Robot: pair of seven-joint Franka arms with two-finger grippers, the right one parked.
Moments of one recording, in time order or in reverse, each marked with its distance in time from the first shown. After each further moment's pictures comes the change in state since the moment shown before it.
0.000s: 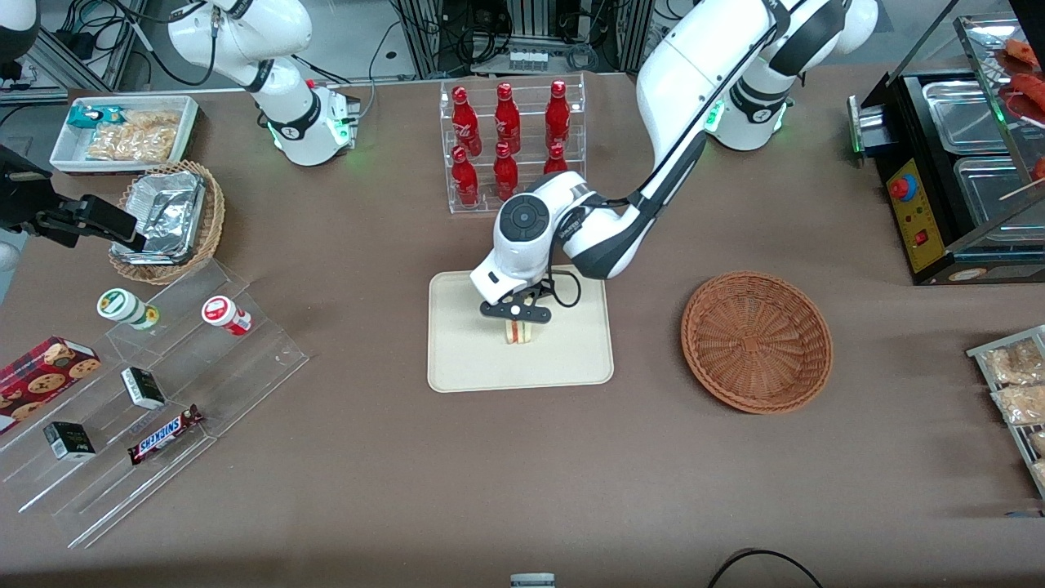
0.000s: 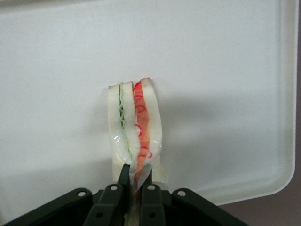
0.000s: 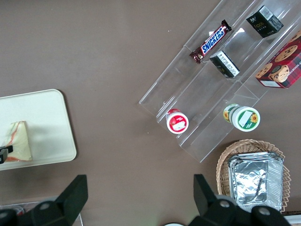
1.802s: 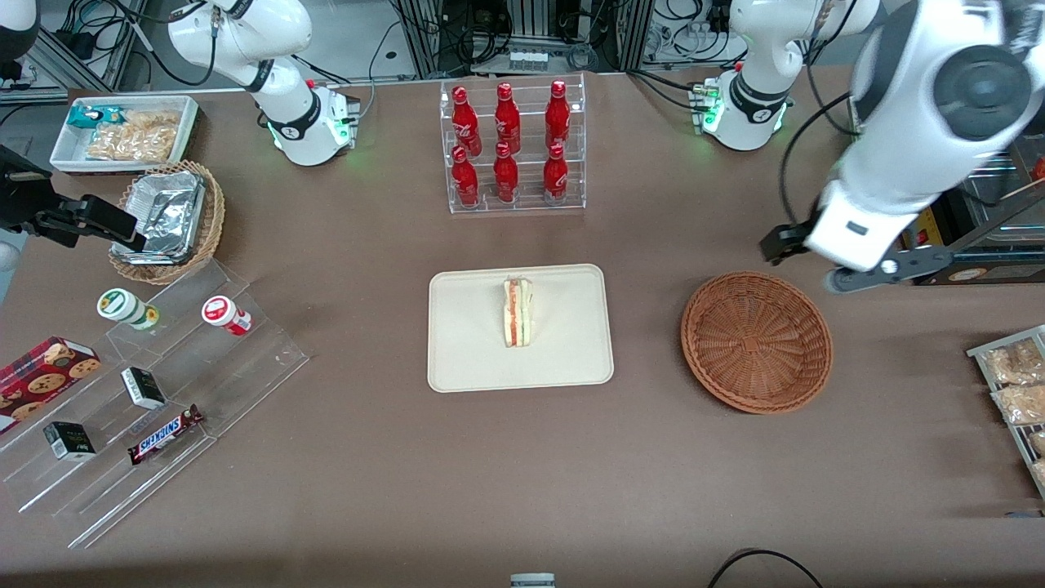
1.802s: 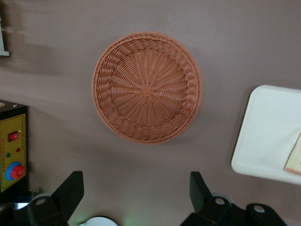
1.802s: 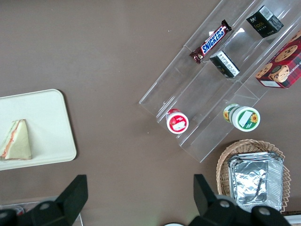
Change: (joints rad) arm 0.642 -0.701 0.027 -0.112 -0.060 -0.740 0.385
